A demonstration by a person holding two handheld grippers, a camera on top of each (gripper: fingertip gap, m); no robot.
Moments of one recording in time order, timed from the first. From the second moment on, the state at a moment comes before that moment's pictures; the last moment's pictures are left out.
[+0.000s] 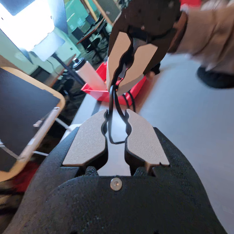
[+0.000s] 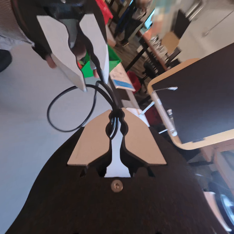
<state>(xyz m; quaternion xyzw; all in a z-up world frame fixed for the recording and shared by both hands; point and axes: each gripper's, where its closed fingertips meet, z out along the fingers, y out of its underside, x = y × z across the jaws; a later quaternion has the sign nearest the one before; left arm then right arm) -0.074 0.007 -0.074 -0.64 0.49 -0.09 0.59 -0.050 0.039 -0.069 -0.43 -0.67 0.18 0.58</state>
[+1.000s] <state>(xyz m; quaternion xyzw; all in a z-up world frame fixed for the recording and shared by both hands) -0.031 -0.030 -0.087 -0.61 0.44 -0.49 0.44 -0.042 -0.041 -0.024 -0.27 -0.64 0.44 0.56</state>
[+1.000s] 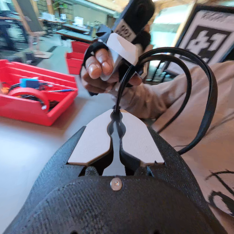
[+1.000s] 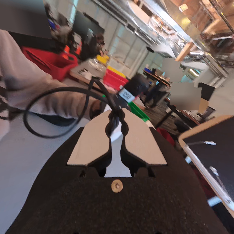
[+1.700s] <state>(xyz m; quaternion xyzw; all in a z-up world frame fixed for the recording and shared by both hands) -0.119 0.010 -0.017 -0.69 0.31 -0.19 0.63 -0.070 0.020 -0.054 -0.47 -0.58 0.40 0.53</state>
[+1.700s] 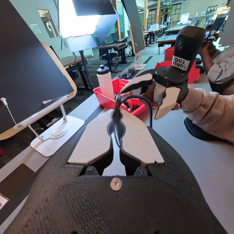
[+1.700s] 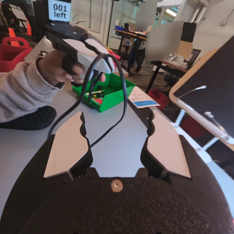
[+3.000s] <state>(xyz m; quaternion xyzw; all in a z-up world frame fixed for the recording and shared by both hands) -0.024 0.017 -0.156 -0.71 0.42 -0.33 0.47 -0.038 0.031 0.009 -0.45 -0.48 0.44 0.61</state>
